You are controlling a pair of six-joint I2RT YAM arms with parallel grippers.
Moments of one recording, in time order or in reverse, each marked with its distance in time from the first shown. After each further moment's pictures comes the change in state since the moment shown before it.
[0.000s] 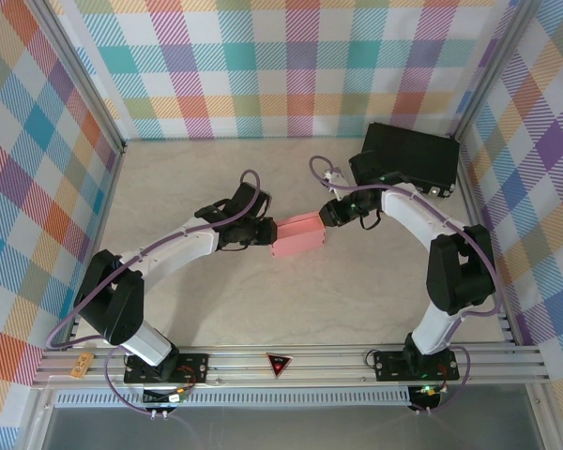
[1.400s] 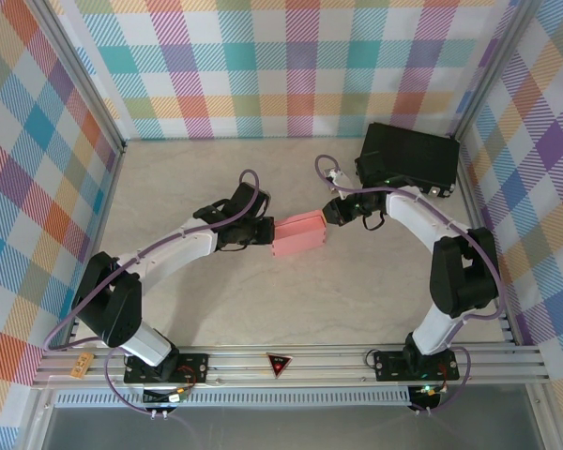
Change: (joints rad) left arm -0.004 -0.014 -0.001 -0.006 -0.018 0.004; right arm -0.026 -0.027 -0.047 0.083 -0.049 -0.005
